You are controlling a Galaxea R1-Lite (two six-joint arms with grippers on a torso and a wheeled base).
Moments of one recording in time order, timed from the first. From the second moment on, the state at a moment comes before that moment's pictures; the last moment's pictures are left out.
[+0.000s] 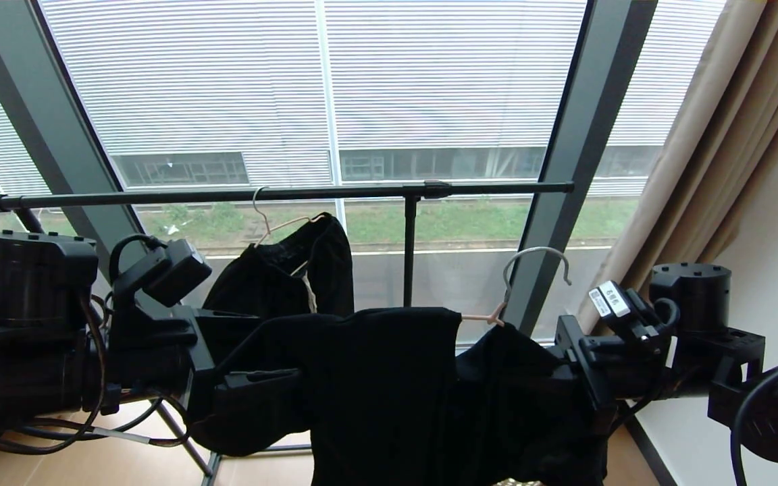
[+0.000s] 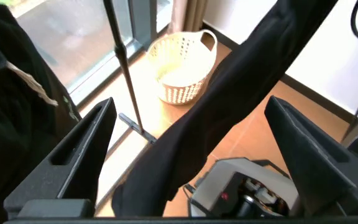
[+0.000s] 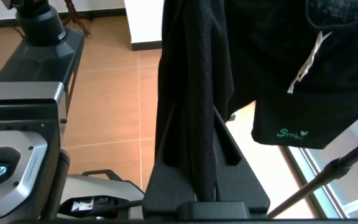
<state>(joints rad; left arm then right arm) -0.27 1.46 -0.62 -0.30 -0.60 0.27 0.28 1.84 -0.55 -0.85 1.12 -0.37</state>
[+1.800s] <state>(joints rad) -0.03 1.33 -0.45 -0.30 -0.63 0.27 0.21 1.86 -0.59 -0.85 1.18 -0.37</state>
